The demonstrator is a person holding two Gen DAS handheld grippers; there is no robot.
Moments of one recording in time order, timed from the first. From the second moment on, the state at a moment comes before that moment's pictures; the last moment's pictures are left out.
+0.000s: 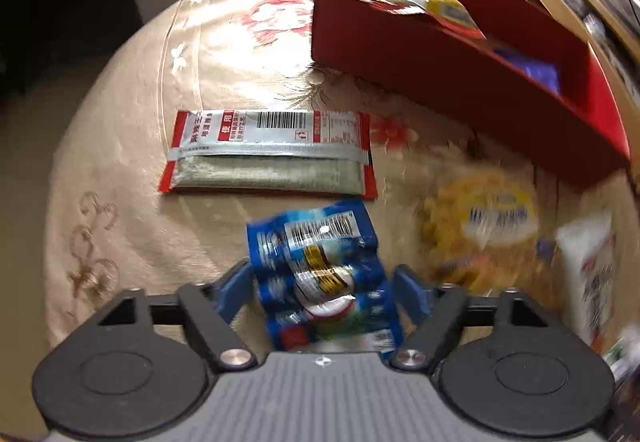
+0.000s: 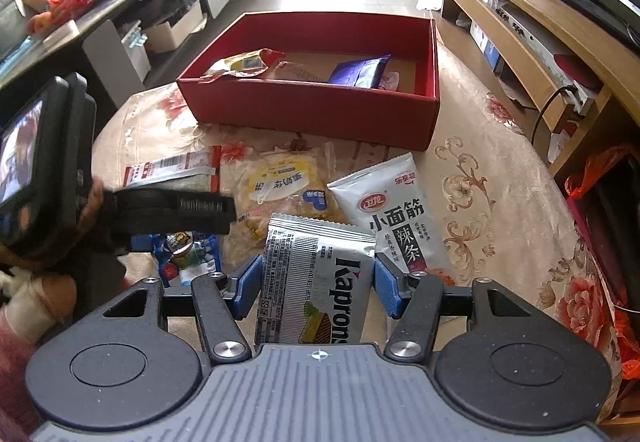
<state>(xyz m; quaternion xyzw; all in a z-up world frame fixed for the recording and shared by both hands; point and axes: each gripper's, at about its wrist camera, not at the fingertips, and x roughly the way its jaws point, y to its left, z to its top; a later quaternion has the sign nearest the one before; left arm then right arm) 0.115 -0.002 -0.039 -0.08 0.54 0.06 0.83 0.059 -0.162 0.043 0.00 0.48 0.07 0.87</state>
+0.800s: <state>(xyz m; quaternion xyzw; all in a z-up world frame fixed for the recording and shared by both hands) 0.082 0.016 0.010 -0.05 0.52 -0.02 0.85 0.065 -0.146 0.045 -0.01 0.48 0.08 0.87</state>
